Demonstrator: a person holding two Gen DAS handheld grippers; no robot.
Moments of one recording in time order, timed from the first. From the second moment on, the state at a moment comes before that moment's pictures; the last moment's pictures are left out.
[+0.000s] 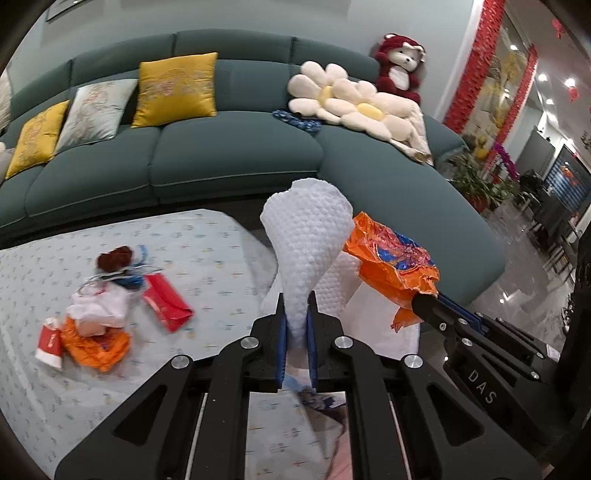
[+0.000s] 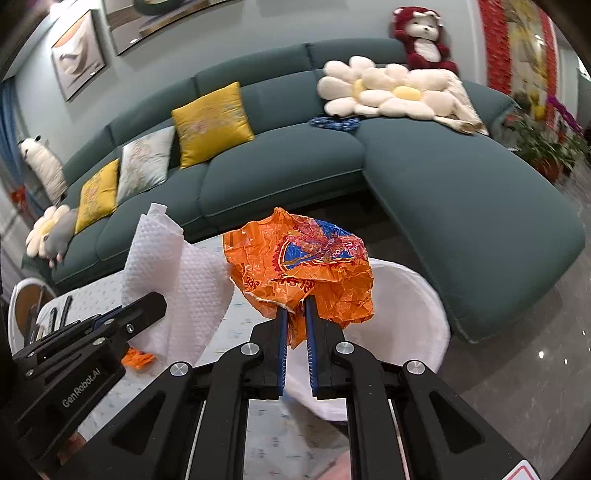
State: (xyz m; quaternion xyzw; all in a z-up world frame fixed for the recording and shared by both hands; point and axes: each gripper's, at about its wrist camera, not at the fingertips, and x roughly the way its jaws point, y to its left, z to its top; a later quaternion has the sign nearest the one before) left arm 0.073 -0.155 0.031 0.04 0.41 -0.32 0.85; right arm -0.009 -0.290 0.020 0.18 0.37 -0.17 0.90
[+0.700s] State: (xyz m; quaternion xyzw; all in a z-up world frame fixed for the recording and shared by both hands) left arm 0.074 -0.222 0.026 0.05 0.41 -0.33 0.85; right arm -0.017 -0.338 0.002 0.20 0.37 -0.20 0.88
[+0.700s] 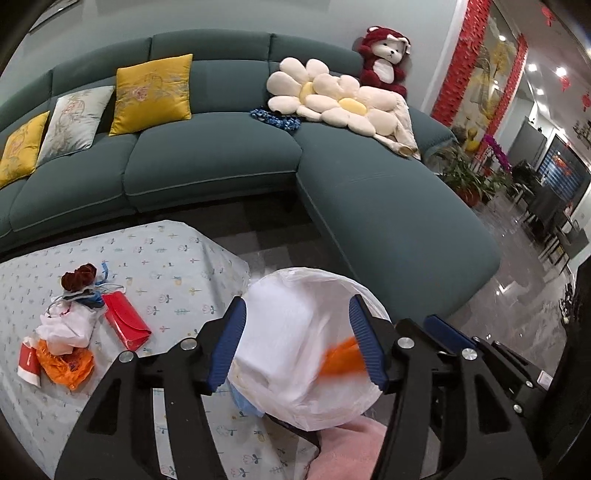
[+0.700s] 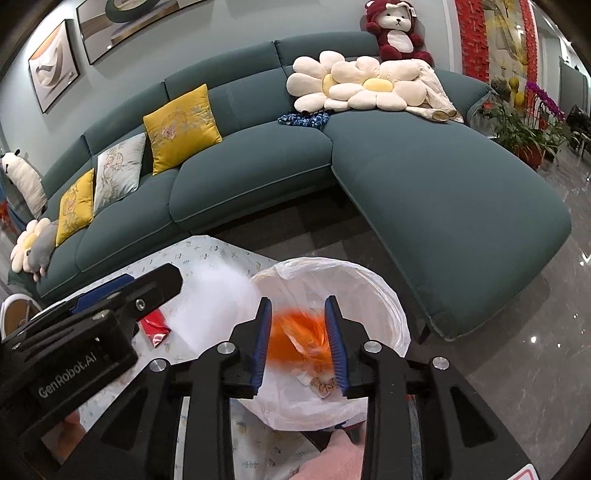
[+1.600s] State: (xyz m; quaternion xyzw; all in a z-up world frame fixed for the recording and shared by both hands) left arm 0.111 -0.126 0.016 0.00 0.42 -0.24 0.87; right arm 0.008 -0.286 0.009 0.17 0.38 -0.18 0.89
